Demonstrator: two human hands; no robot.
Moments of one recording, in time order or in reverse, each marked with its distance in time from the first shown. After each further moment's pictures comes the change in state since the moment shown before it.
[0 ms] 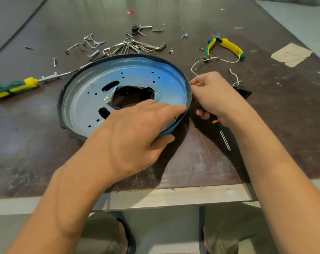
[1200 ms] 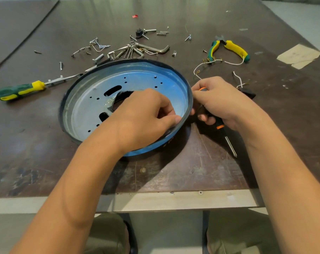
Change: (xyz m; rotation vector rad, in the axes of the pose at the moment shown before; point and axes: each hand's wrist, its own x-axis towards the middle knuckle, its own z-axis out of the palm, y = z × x) left_hand 0.039 -0.005 0.000 -0.260 -0.079 -0.327; right_hand -0.004 0.001 -0.010 0.062 -0.164 0.029
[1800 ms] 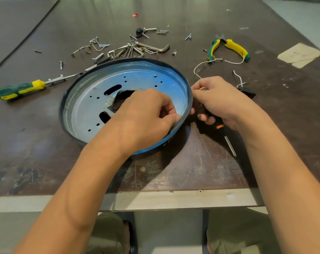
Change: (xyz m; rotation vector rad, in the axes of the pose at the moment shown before) left_hand -0.001 0.002 0.007 0.022 0.051 -0.049; right_hand 0.000 0.001 0.000 0.004 -0.007 0.007
